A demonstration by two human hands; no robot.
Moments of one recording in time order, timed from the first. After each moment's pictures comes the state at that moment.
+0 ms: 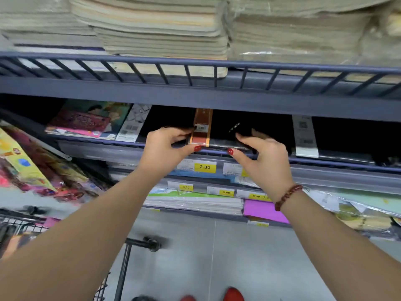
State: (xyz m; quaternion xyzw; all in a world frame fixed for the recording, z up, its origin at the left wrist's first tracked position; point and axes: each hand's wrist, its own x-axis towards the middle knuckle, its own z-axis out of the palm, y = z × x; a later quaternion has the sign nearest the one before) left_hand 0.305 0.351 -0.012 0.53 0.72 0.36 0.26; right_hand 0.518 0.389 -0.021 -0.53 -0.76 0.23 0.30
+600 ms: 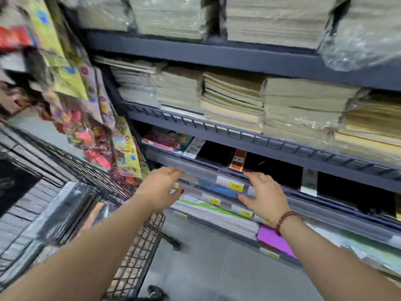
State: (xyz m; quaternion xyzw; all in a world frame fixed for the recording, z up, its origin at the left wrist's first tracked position) left_hand 0.255 0.196 0.096 0.63 0.77 0.01 0.09; right_hand 0.502 0.327 0.067 -0.43 -0.88 0.18 0.05
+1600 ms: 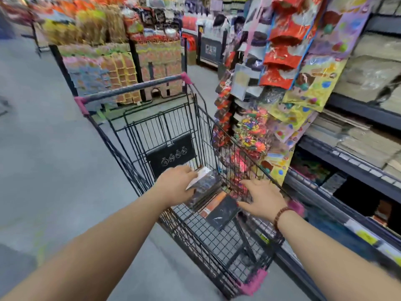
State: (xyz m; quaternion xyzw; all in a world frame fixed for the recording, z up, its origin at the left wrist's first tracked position) left_hand 0.060 -0.228 0.209 0.49 0.87 0.03 0.01; right_hand 0.204 -0.016 0.191 -0.16 -0.99 0.04 -0.06
